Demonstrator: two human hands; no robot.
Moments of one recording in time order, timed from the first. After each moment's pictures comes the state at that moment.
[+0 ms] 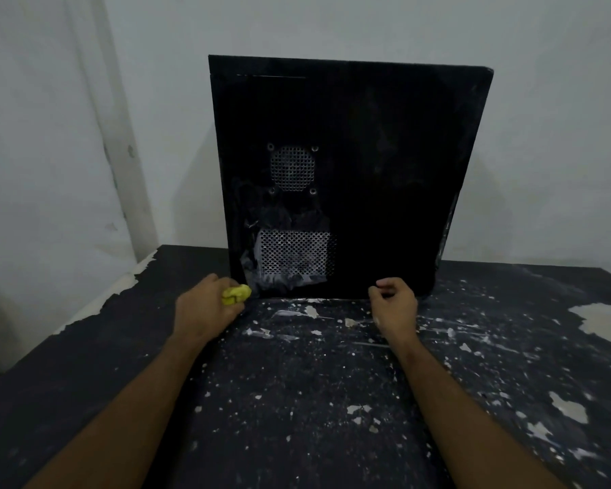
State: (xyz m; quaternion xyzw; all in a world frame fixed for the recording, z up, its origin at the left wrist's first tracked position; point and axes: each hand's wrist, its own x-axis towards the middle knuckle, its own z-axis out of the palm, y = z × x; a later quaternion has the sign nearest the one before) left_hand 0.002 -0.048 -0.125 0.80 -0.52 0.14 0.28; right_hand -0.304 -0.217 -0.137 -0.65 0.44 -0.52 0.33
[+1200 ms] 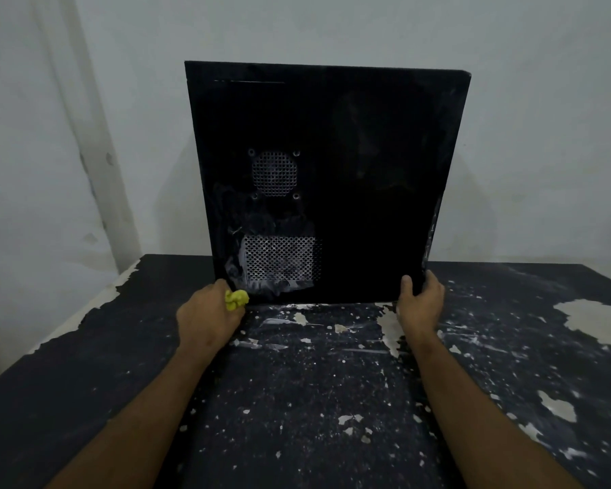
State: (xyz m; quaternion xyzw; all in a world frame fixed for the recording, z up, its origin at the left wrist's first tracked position) left_hand -0.029 -0.069 -0.121 0.82 -0.48 0.16 0.29; right_hand -0.351 -0.257 -0.129 -0.56 0.49 -0.58 0.32
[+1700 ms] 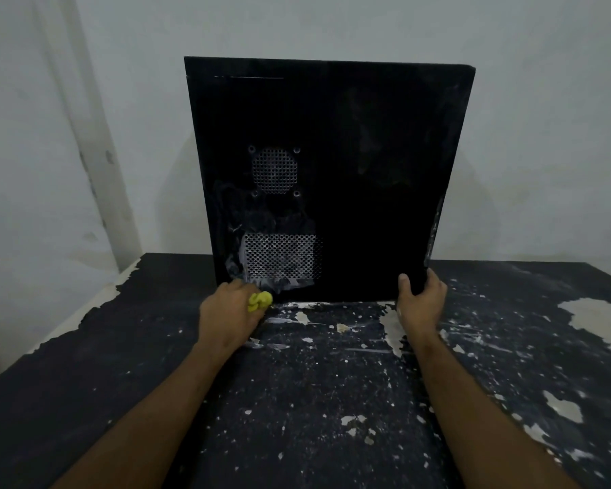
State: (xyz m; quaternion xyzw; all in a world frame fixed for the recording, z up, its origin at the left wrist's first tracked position) left_hand -0.040 -0.083 -0.124 0.77 -0.56 0.18 0.25; right_hand -0.350 -0.263 -0.138 -0.58 0.48 -0.58 0.30
